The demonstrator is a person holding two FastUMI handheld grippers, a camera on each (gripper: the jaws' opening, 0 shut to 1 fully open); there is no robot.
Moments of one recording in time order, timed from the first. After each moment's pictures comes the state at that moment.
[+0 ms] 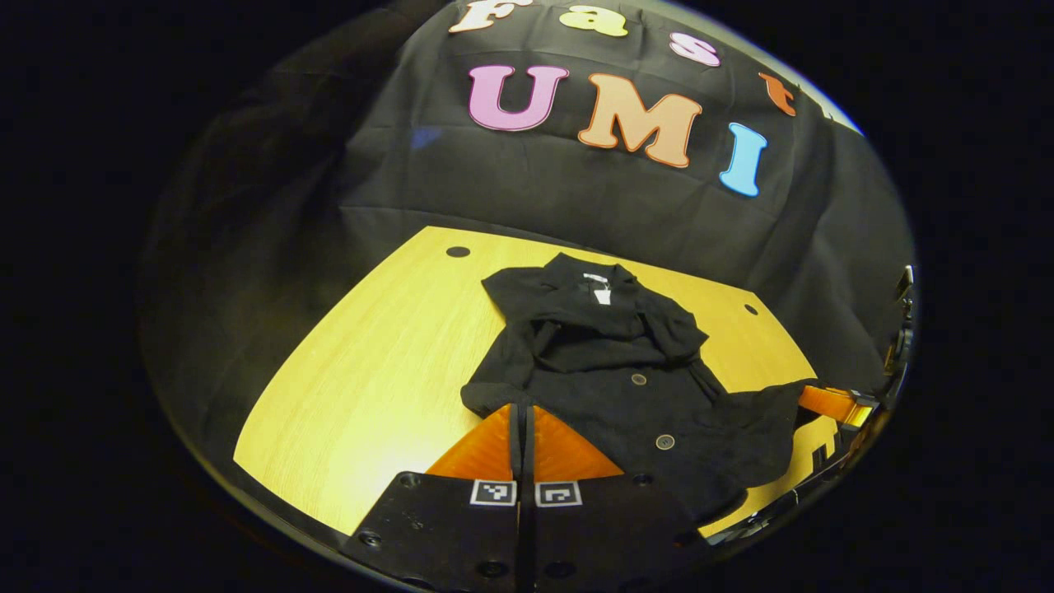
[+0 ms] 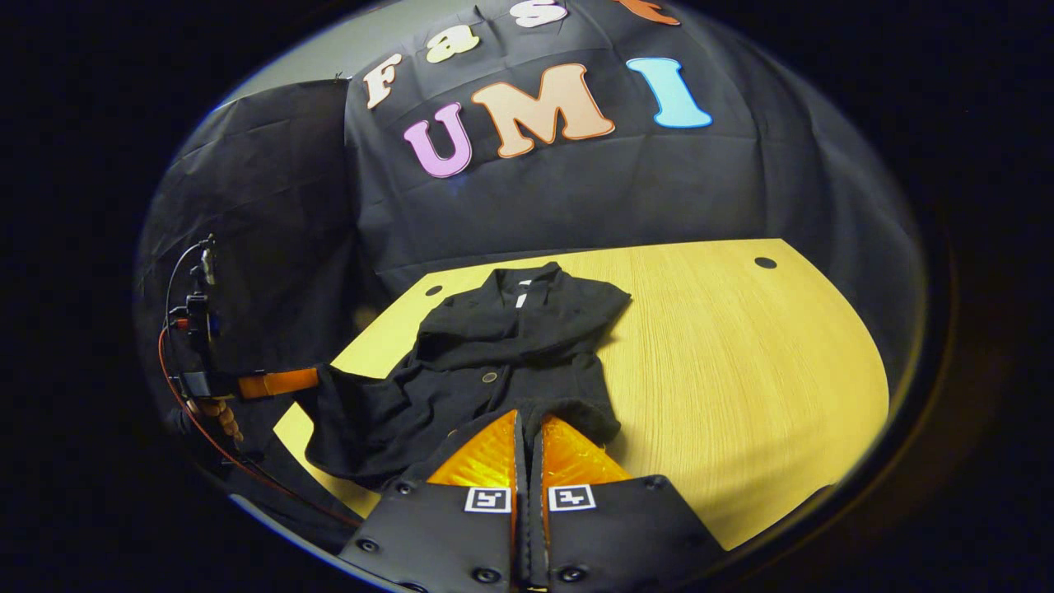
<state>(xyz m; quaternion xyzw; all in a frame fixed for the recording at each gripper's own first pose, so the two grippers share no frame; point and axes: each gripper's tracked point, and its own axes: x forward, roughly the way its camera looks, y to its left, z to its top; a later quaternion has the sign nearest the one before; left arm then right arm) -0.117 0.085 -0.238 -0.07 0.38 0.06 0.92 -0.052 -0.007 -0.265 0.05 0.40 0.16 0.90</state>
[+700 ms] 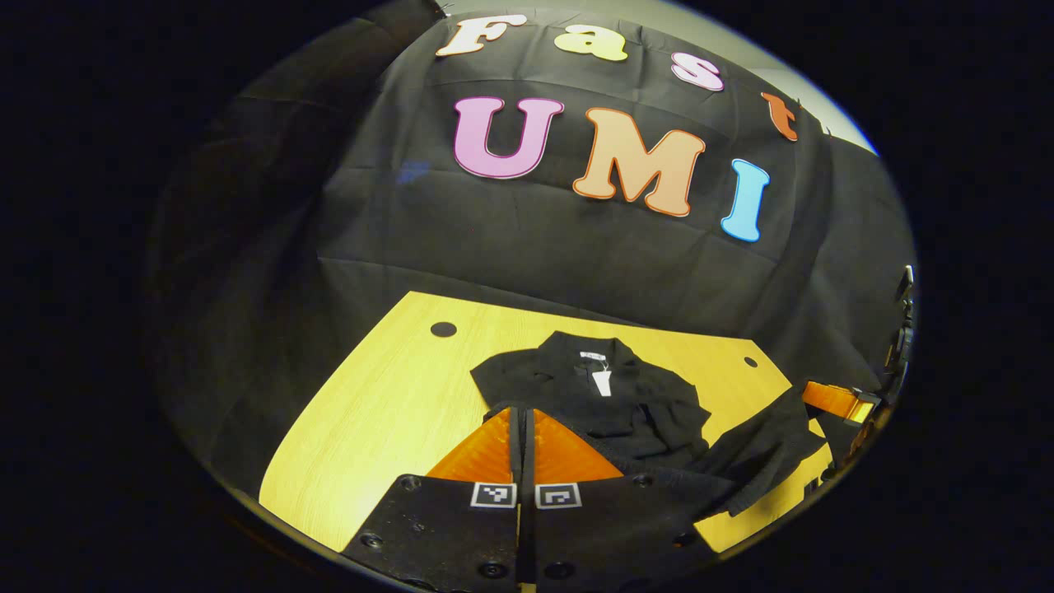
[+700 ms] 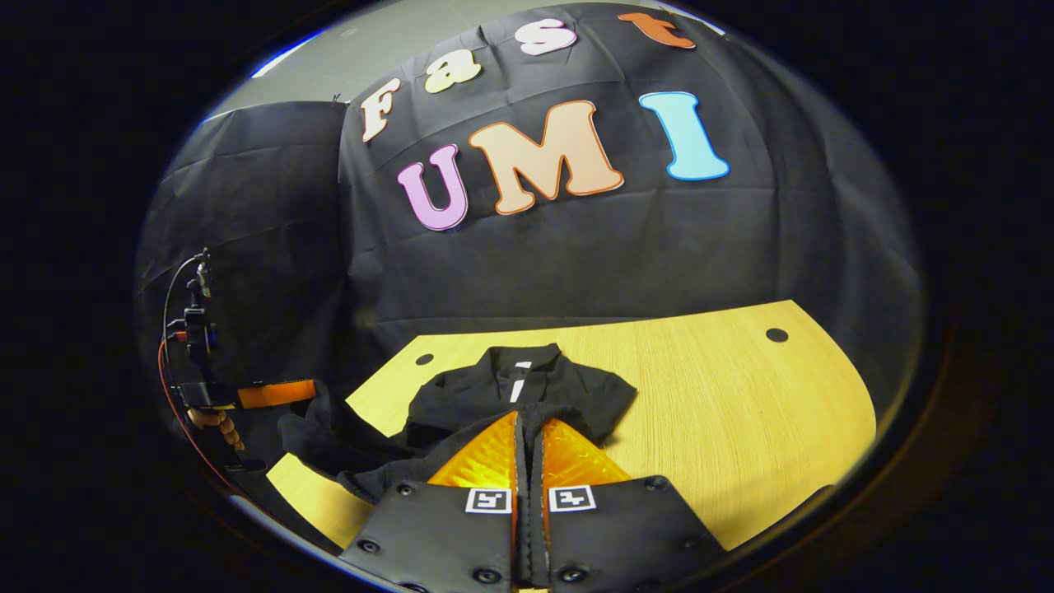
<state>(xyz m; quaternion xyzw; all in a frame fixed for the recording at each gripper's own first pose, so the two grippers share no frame) 0.009 0.115 -0.197 -0.06 0.31 0.04 0.95 0.072 0.017 -0.212 0.06 0.32 0.15 0.93</state>
